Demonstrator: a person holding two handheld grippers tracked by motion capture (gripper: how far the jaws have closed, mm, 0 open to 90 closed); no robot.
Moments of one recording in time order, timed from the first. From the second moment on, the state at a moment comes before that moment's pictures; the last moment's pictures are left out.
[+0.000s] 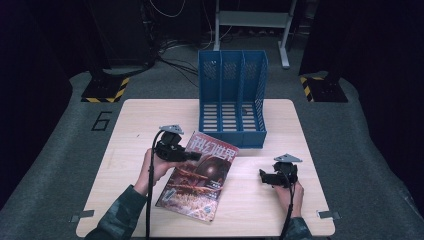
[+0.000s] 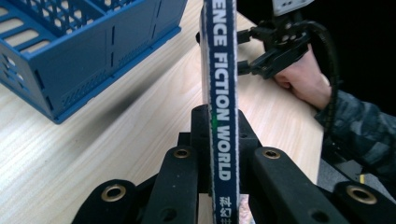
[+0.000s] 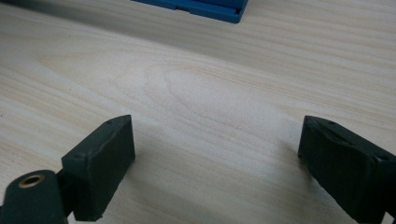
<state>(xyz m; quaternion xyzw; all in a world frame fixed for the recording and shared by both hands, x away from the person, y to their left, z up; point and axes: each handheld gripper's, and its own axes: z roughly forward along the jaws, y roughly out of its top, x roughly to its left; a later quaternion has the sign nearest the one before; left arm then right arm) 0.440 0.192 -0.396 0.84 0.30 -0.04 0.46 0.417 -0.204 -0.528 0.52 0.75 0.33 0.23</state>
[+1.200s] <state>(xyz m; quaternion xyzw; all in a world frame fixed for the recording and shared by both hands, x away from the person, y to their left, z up) 0.434 0.250 -0.324 0.82 0.30 0.03 0.49 0.425 -0.213 -0.529 0.52 0.76 0.33 0.22</state>
